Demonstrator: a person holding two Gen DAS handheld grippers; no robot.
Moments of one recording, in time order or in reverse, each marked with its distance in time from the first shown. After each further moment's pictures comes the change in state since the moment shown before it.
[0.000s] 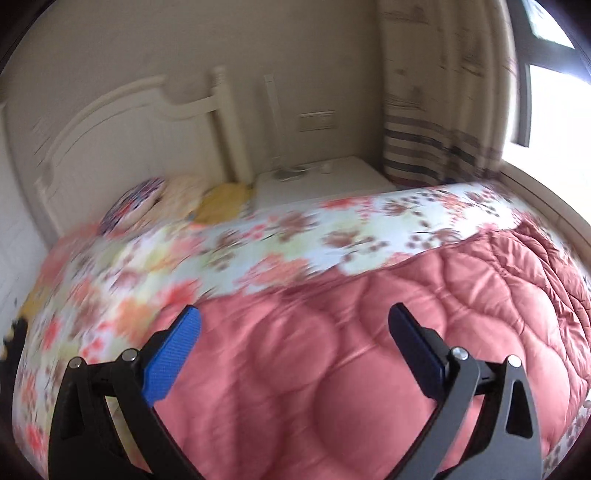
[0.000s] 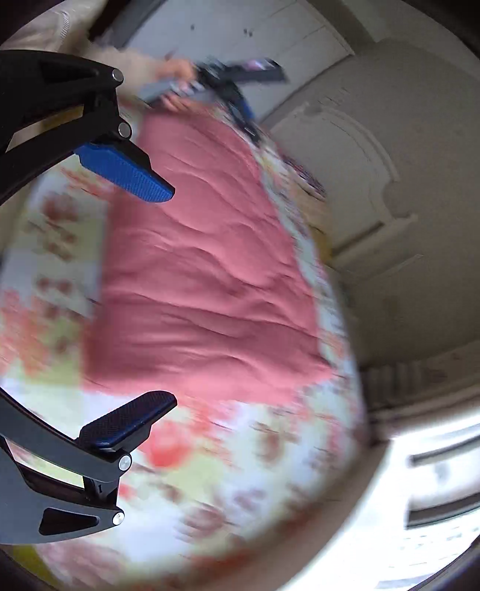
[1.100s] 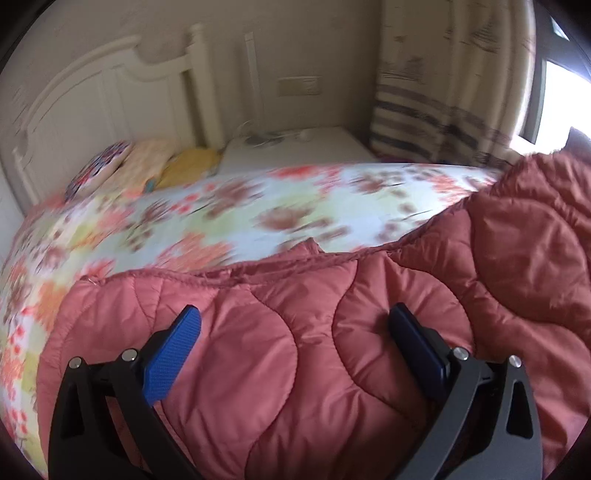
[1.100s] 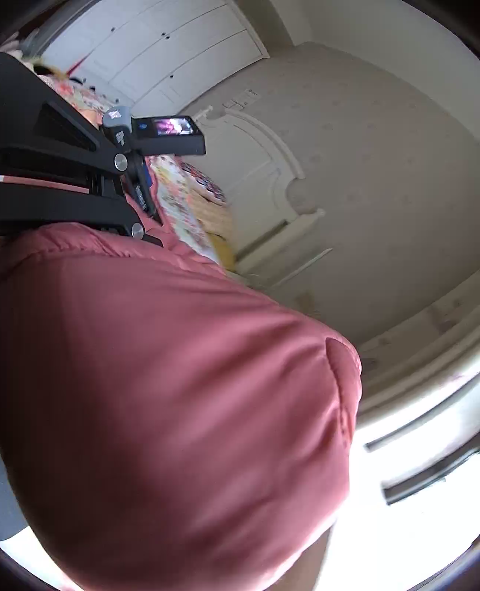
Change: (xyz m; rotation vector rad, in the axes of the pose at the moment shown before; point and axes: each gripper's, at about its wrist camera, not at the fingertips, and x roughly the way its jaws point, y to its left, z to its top) left arm 0.085 -0.071 0.013 -0.066 0.112 -0.071; right arm 0.058 0.045 0.017 0.105 -0.472 -0.001
